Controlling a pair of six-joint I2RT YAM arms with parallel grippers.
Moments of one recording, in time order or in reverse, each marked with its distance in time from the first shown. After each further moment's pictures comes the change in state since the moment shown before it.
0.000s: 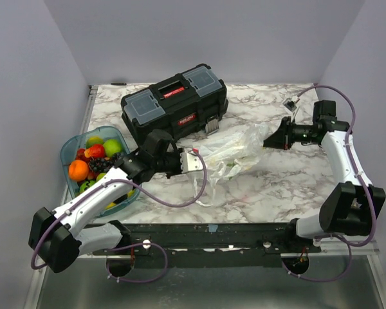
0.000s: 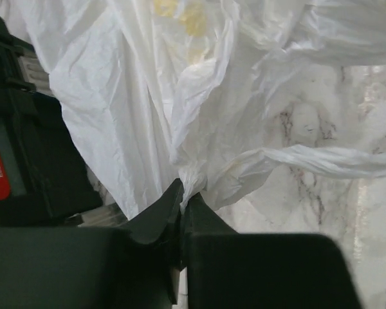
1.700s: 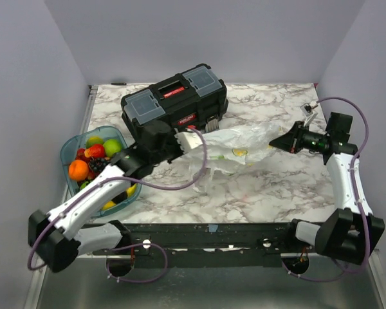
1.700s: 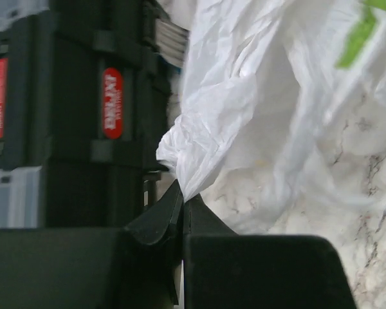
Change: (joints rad) left arm -0.057 0.092 0.158 0.071 -0.407 -0.226; right arm -0.085 -0.259 -0.249 0.361 0.014 0.410
